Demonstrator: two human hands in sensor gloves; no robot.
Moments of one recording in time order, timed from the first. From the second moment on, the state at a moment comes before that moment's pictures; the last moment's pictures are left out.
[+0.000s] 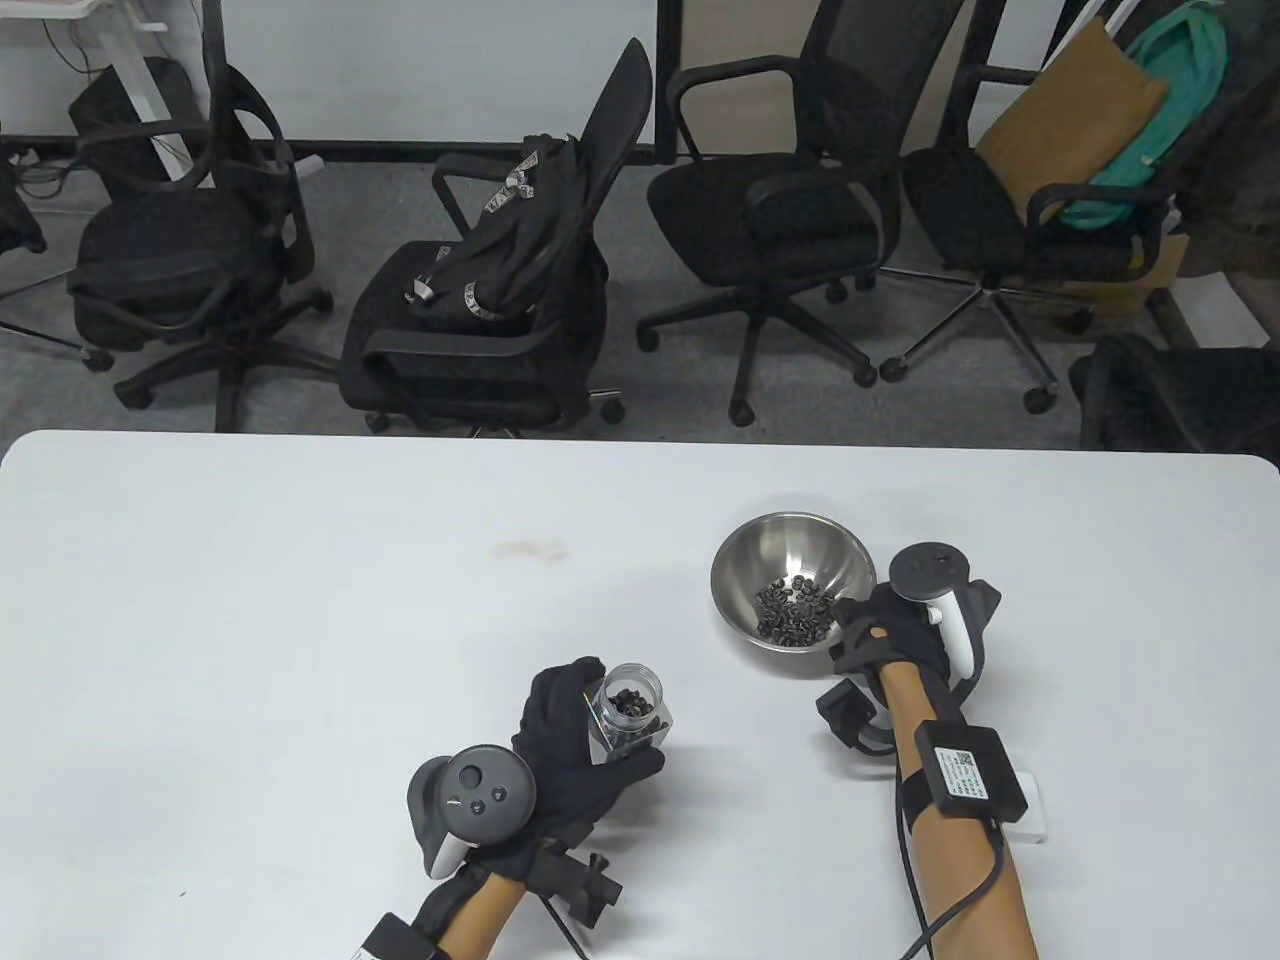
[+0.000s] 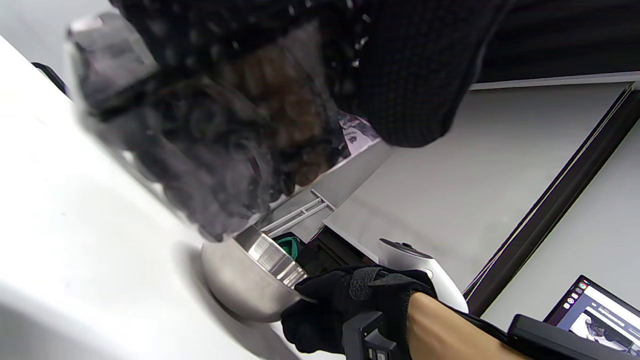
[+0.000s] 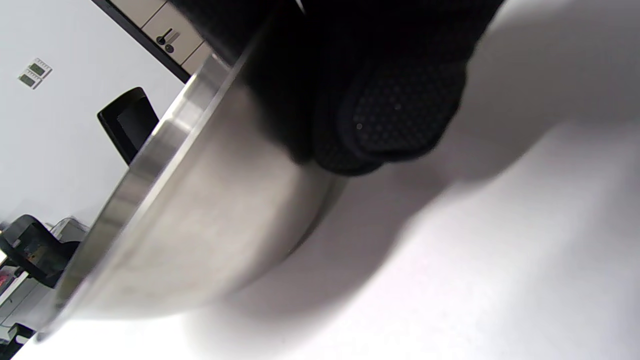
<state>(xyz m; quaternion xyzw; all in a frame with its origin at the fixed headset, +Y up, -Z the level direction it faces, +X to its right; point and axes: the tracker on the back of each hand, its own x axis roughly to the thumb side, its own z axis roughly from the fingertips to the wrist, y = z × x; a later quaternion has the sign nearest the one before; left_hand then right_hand) -0.125 -0.714 -0.272 0.10 -0.21 0.44 0.87 0.245 -0.752 -0.434 -0.20 0.12 0.91 0.36</state>
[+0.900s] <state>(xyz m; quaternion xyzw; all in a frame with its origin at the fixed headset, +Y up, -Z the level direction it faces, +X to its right) -0.118 -0.718 -0.273 0.07 -0.22 0.42 0.88 0.292 -0.690 -0.335 -0.07 0.10 0.98 0.18</state>
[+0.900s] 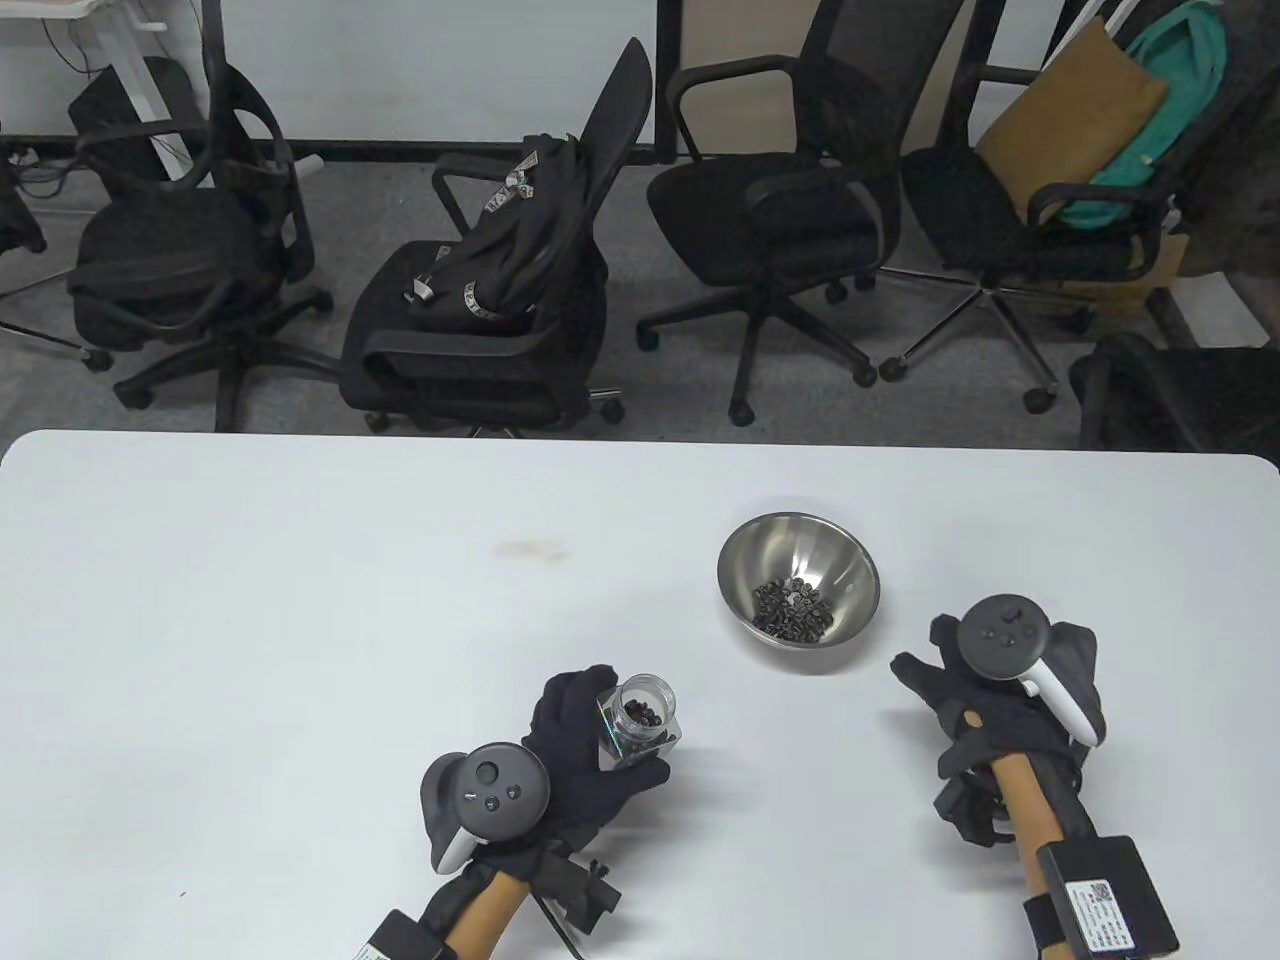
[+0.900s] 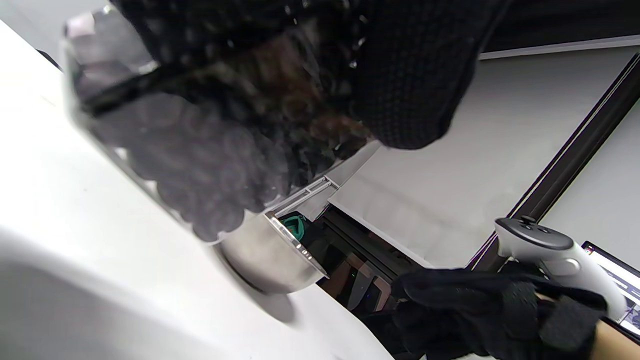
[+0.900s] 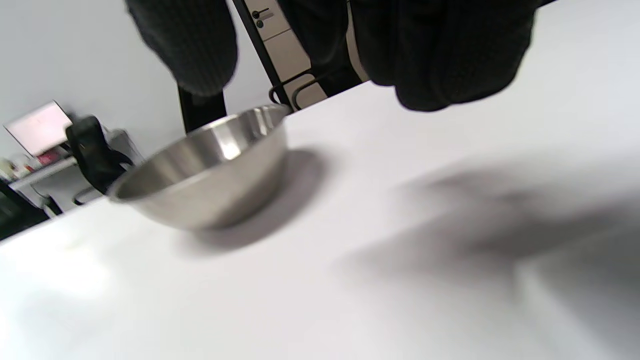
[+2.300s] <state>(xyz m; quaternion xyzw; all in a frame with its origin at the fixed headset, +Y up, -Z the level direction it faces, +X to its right) -0.109 -0.725 -0.273 0.05 -0.24 0.39 0.89 0.307 -0.738 -0.307 -0.14 0.26 0.96 0.02</state>
